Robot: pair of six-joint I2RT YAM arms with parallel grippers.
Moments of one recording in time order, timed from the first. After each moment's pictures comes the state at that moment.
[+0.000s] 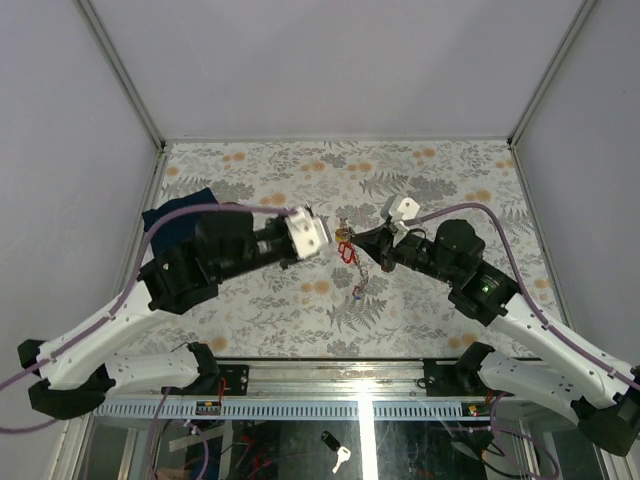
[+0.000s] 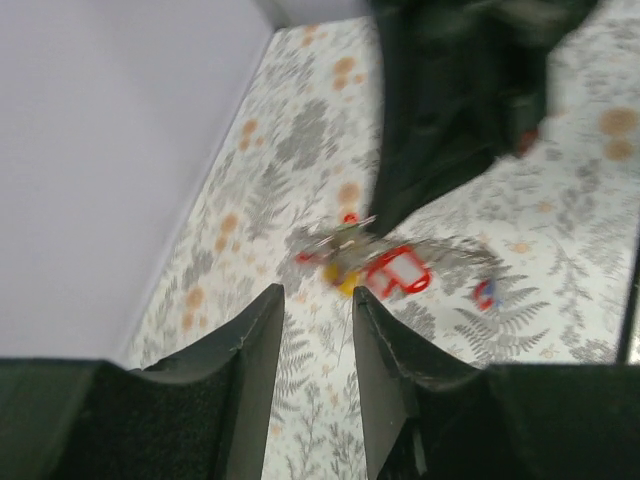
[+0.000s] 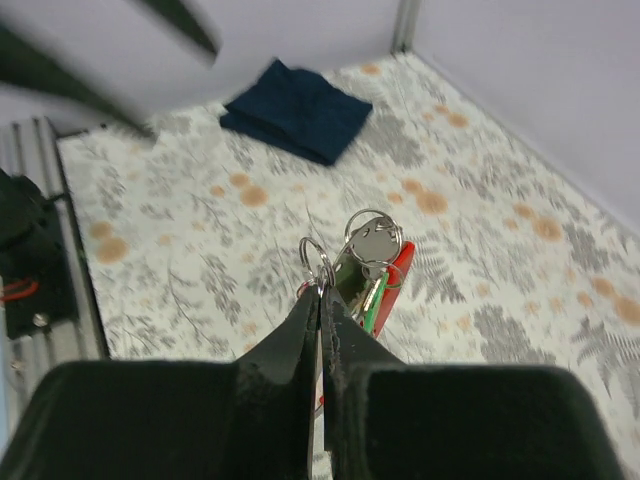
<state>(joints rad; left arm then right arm) -1.09 1.05 1.35 -0.55 0.00 0.51 0.78 0.87 0.83 0.01 -0.30 -0.07</state>
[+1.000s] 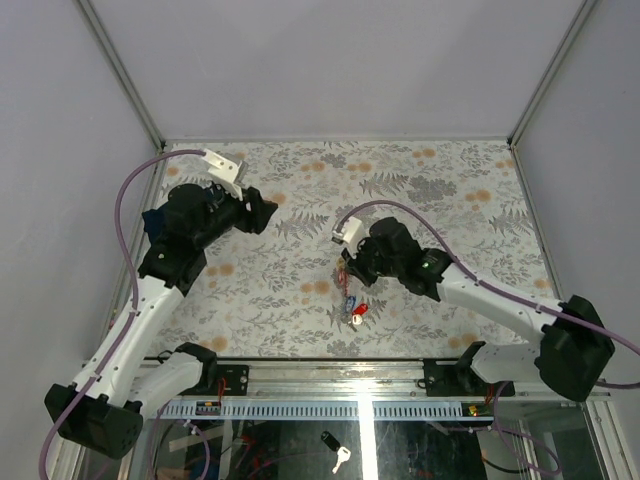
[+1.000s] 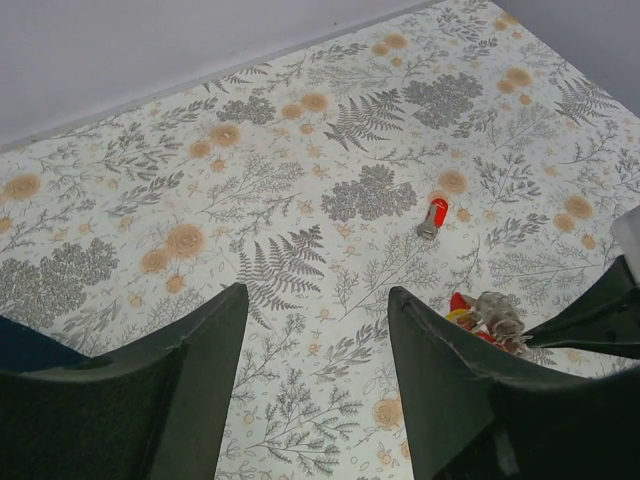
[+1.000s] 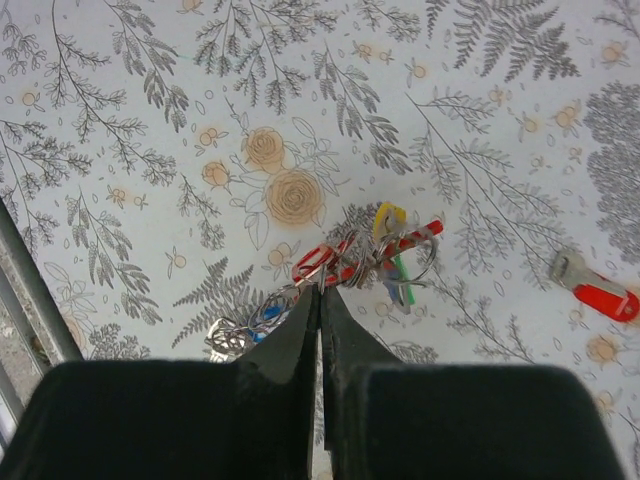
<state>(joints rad) -0.31 0.96 0.96 -0.20 0.31 -0.06 0.80 1.24 0.83 -0.24 -0.20 -0.16</state>
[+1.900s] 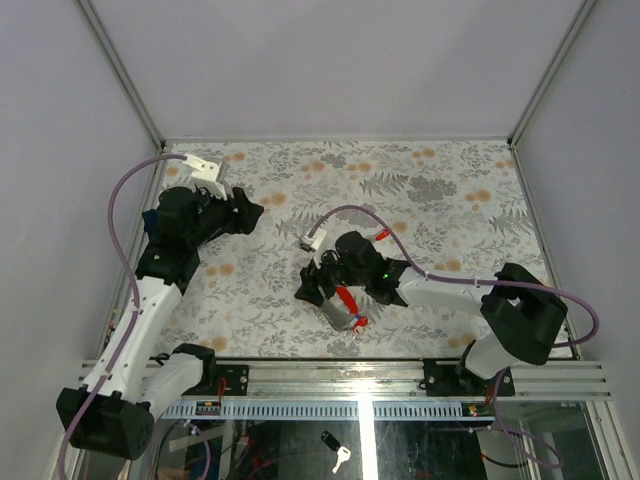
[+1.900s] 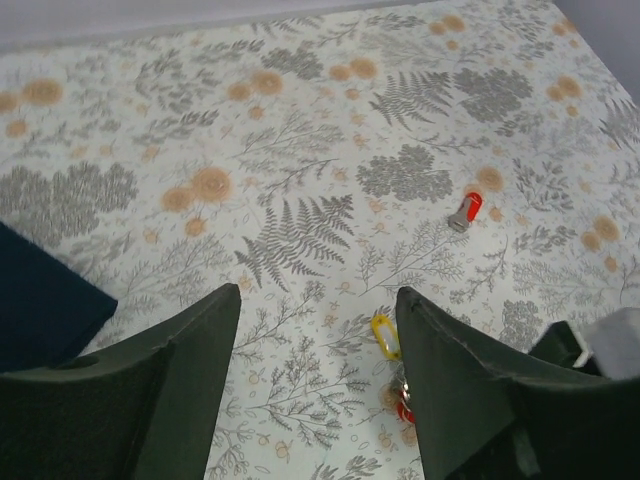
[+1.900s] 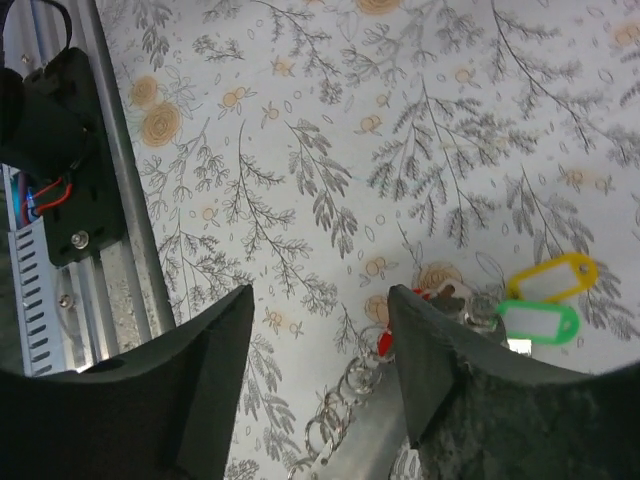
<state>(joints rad) -0.21 0.93 0.89 -0.21 0.30 -0.13 0.96 1.56 0.84 0.23 -0.35 0.09</state>
